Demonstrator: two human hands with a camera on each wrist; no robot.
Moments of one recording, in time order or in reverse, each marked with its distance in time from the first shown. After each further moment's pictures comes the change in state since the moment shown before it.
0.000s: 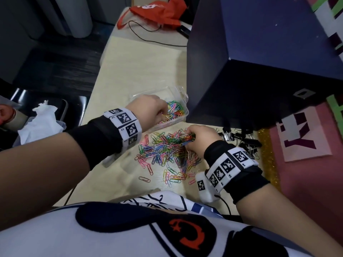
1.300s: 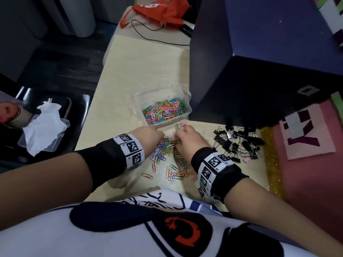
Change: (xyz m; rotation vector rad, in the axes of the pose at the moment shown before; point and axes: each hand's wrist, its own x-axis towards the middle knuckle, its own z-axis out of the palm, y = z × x) left_hand -0.039 0.007 0.051 0.271 -0.413 -0.068; right_hand 0.005 -0.015 0.044 -0.089 0.000 -0.151
